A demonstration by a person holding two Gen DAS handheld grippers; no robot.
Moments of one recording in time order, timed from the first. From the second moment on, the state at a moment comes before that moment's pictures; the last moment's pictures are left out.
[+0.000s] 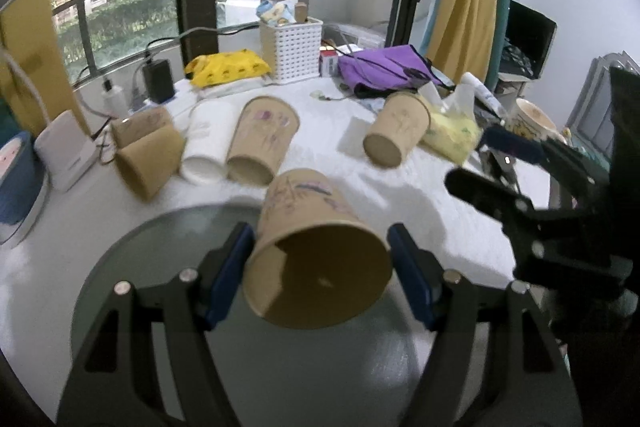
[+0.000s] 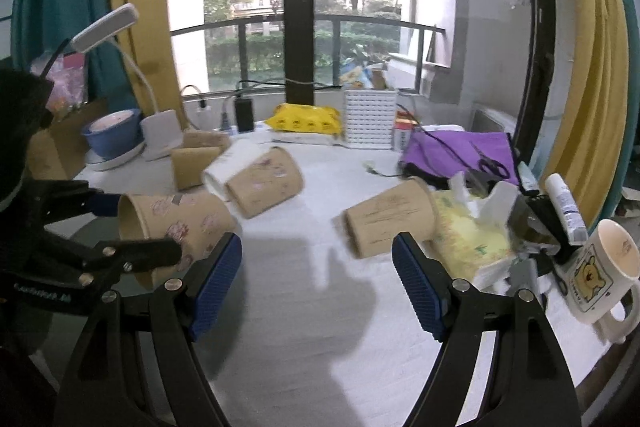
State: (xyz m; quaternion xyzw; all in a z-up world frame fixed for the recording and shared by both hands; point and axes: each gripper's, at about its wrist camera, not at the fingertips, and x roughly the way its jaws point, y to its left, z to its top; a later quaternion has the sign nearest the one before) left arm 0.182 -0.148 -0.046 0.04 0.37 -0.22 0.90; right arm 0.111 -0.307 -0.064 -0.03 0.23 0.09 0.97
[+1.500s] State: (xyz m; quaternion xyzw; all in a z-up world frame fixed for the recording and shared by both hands) left arm 0.132 0.004 -0.088 0.02 0.39 -0.26 0.88; right arm 0.133 -0.154 -0.081 -0.13 0.32 0.28 0.90
